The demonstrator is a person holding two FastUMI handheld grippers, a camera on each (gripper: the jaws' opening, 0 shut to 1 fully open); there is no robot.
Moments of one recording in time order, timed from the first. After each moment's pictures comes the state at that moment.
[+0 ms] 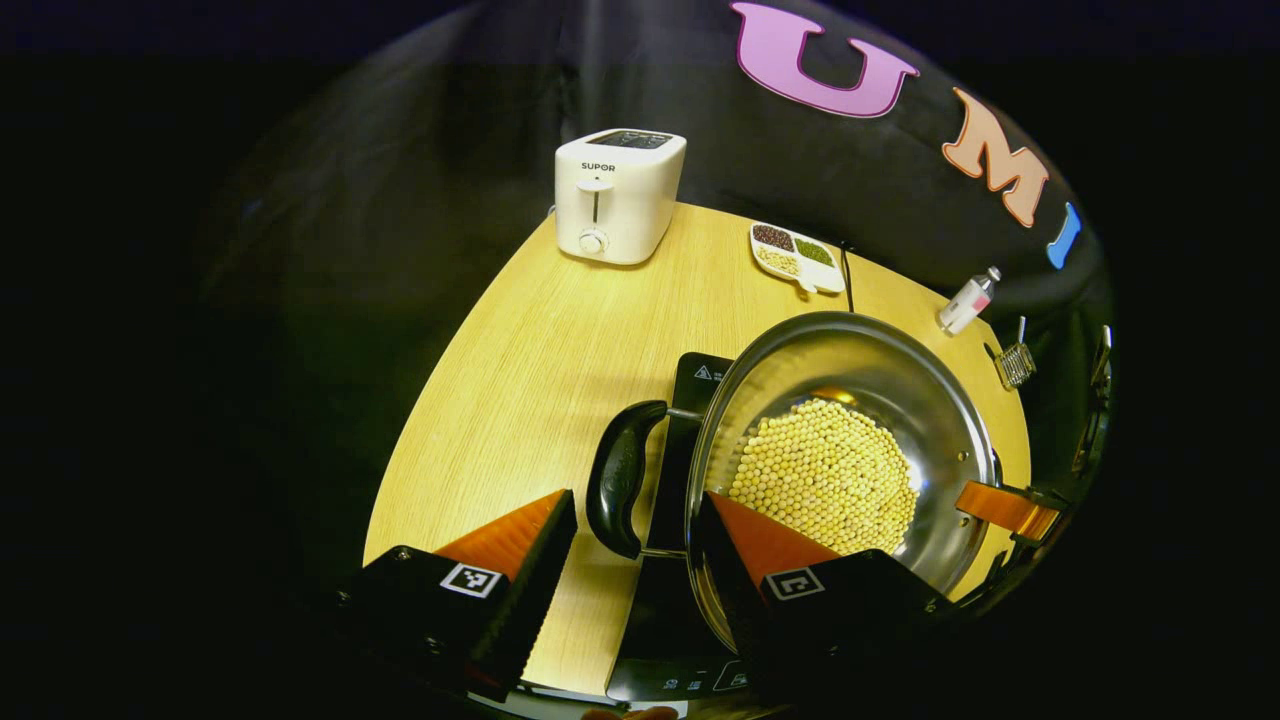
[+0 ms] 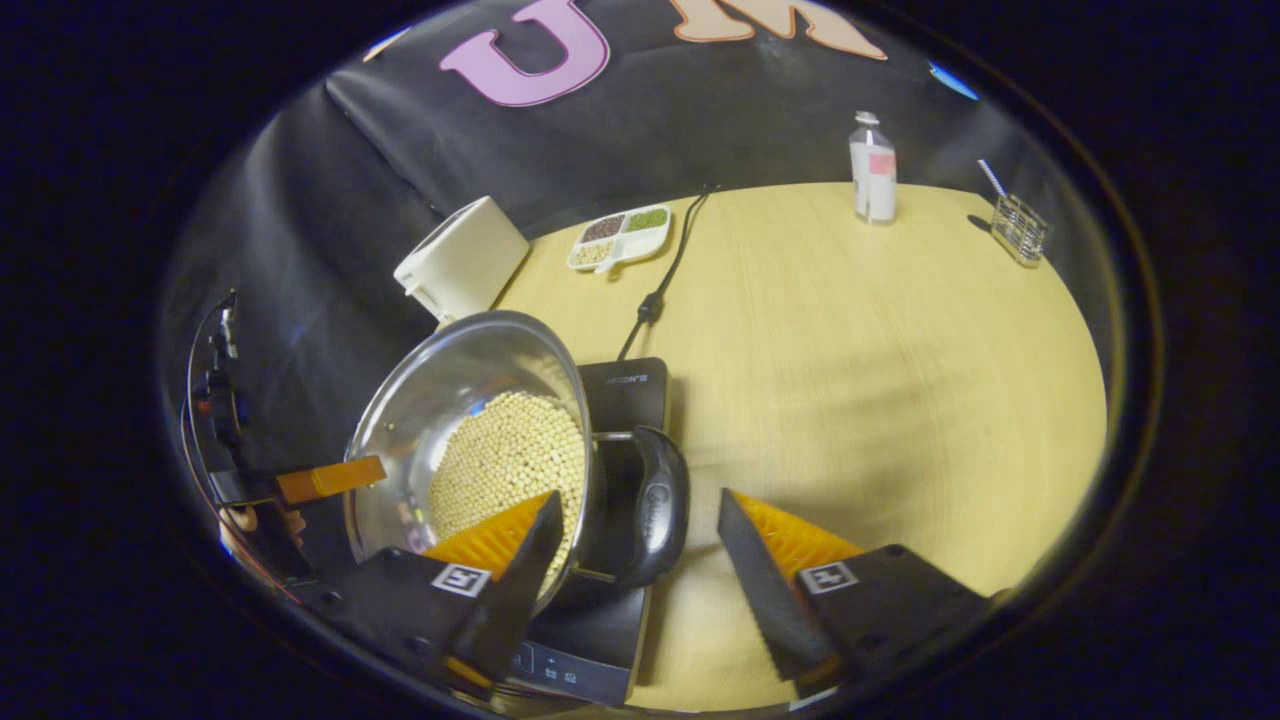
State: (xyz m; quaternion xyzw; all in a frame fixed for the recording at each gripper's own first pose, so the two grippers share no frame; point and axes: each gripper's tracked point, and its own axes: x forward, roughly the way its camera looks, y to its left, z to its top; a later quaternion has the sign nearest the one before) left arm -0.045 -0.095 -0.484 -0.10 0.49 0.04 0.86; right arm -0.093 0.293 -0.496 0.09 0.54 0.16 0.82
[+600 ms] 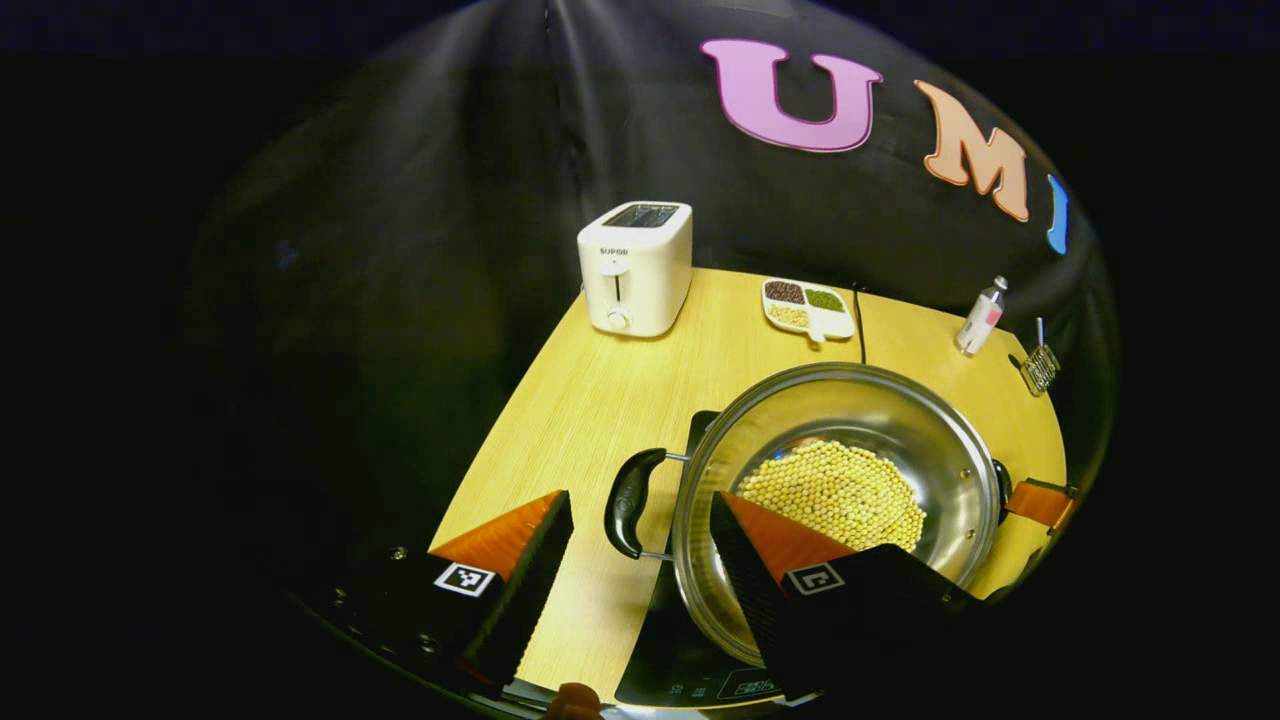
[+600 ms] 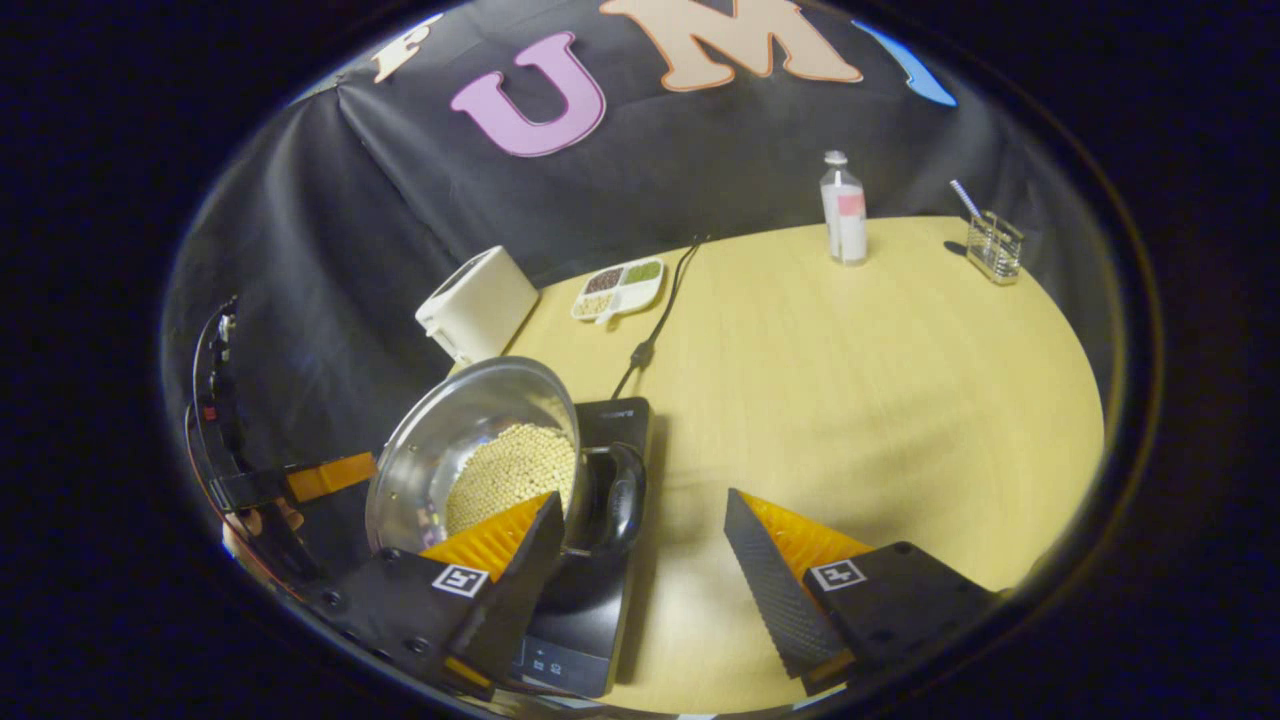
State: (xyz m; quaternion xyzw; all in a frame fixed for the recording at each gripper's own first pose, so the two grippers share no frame) left arm -0.038 -0.099 -0.430 -0.02 0.41 0.09 0.91; right arm -0.085 0.254 -0.456 0.11 0.47 0.16 0.86
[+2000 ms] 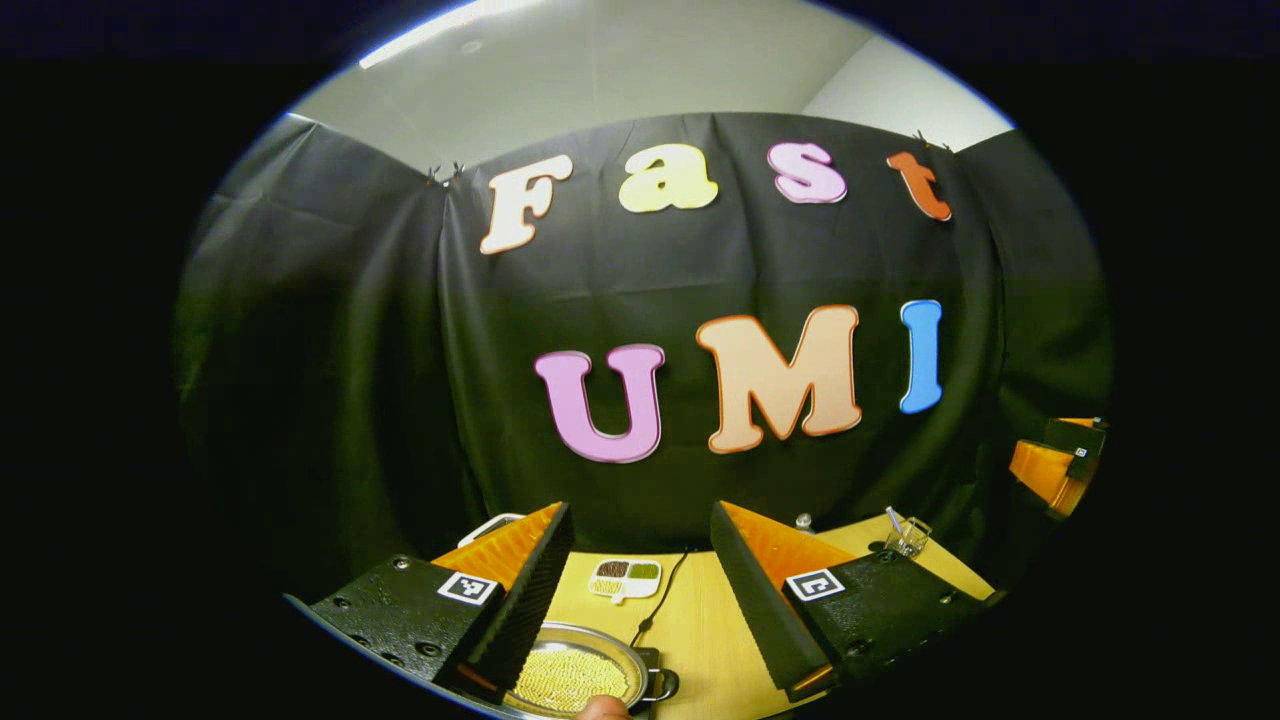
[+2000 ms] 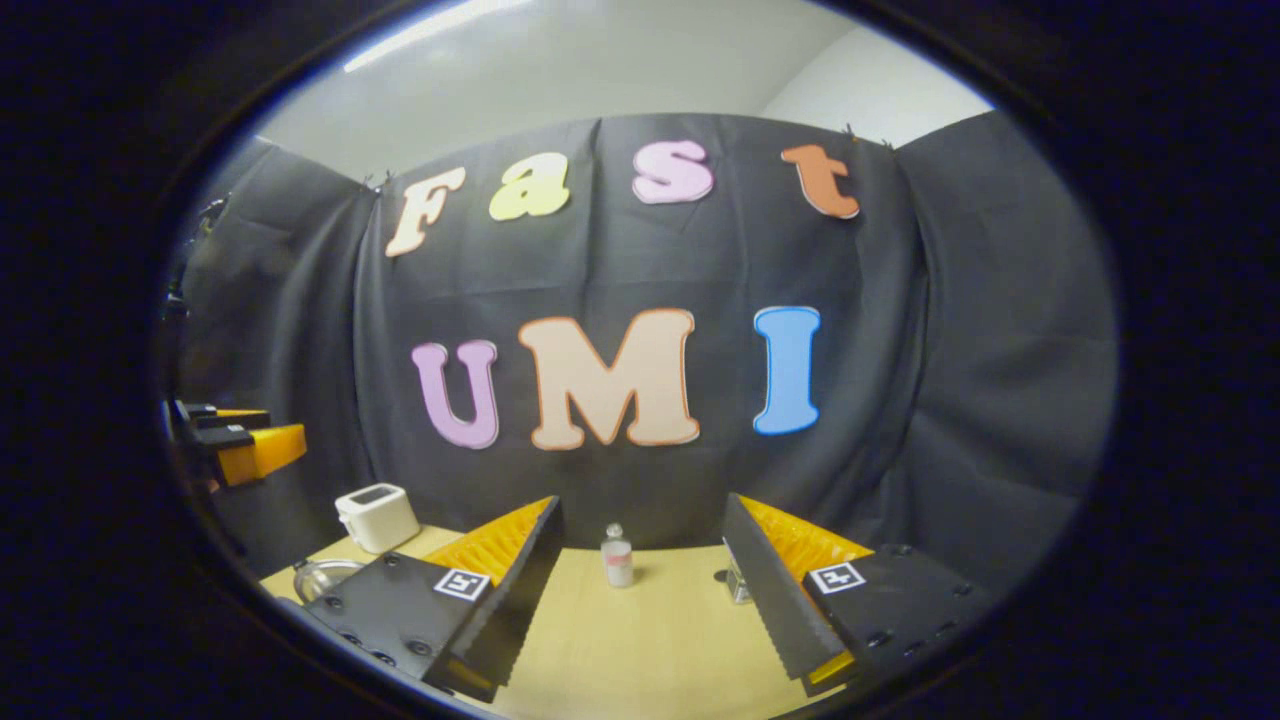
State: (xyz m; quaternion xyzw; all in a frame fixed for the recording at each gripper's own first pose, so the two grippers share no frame) left arm 0.008 -0.410 -0.079 0.04 0.03 0.04 1.00; right arm 0.029 -0.040 -0.099 0.03 0.07 0.07 1.00
